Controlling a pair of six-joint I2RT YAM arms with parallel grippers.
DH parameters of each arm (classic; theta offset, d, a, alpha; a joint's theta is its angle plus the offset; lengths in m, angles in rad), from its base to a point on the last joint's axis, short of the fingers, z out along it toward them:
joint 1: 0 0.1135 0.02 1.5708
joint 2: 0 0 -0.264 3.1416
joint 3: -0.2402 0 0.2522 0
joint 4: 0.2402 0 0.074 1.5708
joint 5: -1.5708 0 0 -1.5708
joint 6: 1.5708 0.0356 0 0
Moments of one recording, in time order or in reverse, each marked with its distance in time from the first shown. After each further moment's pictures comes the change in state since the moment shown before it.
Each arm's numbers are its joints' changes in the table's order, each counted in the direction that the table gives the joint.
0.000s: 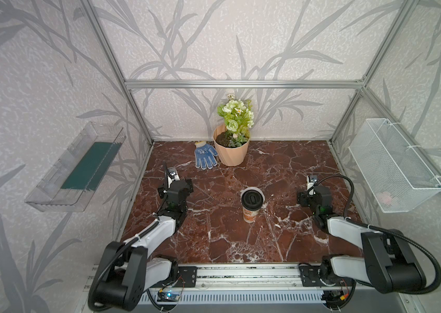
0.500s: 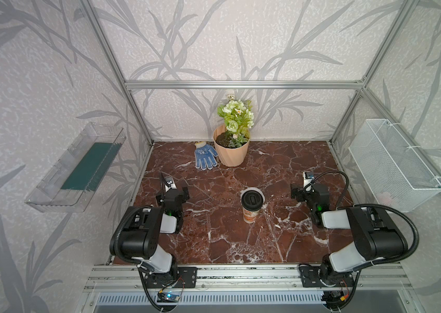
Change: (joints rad) left arm 0.137 -0.304 0.113 -0.447 -0.135 0.023; right arm -0.017 -0.229 -0.026 -0.293 0.117 -0.019
